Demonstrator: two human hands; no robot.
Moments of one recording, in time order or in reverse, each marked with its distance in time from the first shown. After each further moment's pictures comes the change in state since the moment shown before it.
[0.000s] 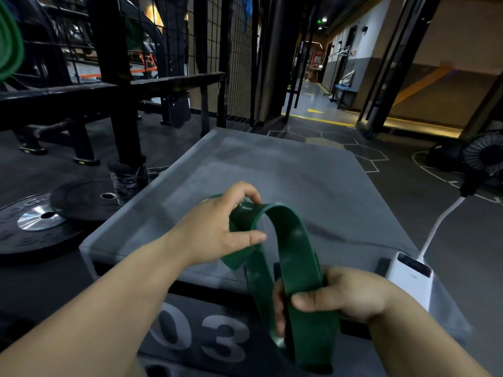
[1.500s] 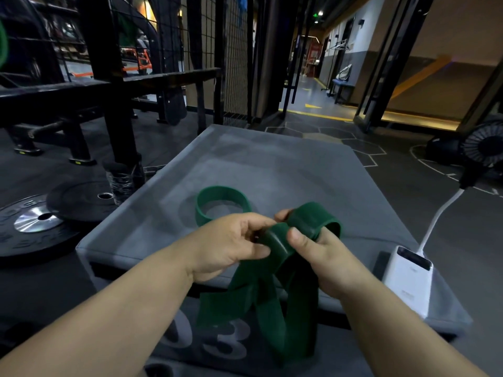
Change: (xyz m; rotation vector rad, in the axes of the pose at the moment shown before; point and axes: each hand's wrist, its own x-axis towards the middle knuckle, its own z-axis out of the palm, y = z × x) left_hand -0.001 0.008 0.030 -0.864 -0.285 -0.159; right_hand 0.036 0.006 -0.001 0.131 0.587 -0.403
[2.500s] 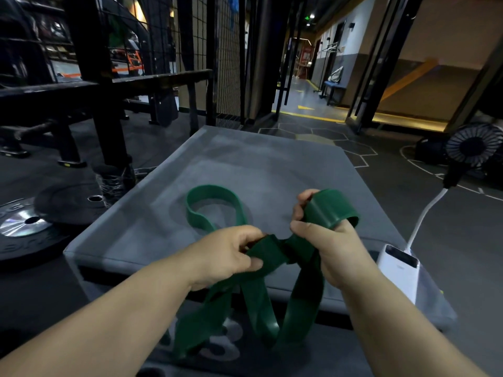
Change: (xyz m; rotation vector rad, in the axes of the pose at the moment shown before) left_hand 0.004 -0.011 0.009 0.274 0.044 -0.087; right_hand -0.005 -0.015 -0.013 0.028 0.223 -0.178
